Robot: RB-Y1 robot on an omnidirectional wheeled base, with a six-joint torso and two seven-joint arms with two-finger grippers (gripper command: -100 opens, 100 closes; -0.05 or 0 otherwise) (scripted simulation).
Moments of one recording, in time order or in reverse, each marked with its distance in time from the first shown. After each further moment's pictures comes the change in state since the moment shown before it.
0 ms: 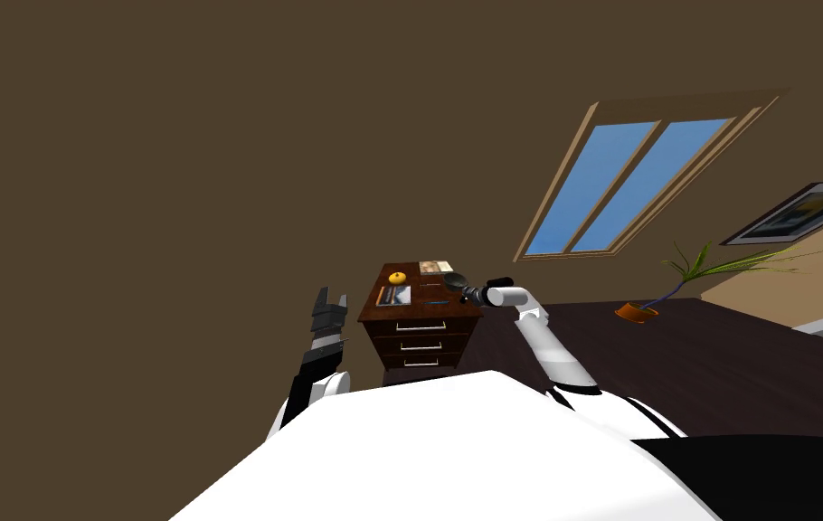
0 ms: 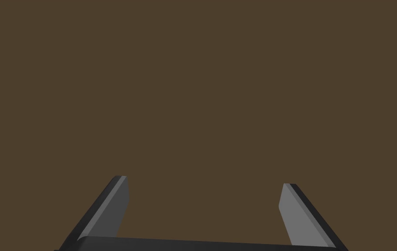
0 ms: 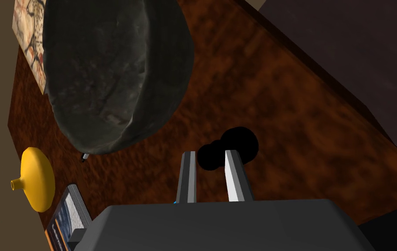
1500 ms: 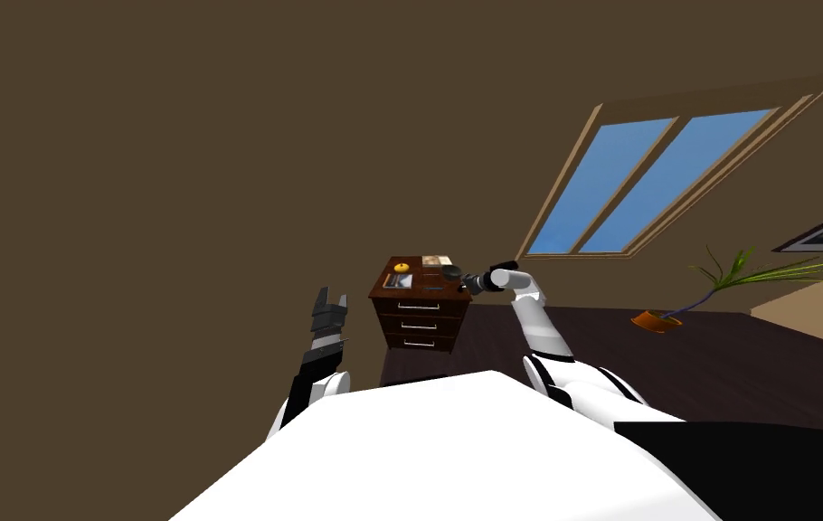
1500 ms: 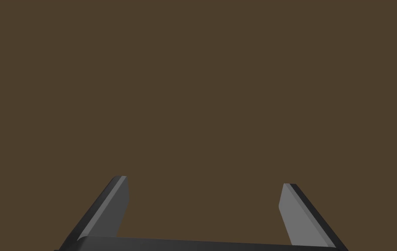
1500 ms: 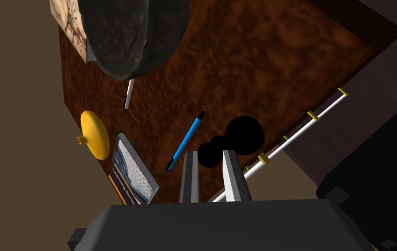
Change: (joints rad) left arm 0.000 0.000 0.000 0.000 0.000 0.000 0.000; right arm -0.189 0.019 -0.137 0.062 -0.095 0.177 -0.157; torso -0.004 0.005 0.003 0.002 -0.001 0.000
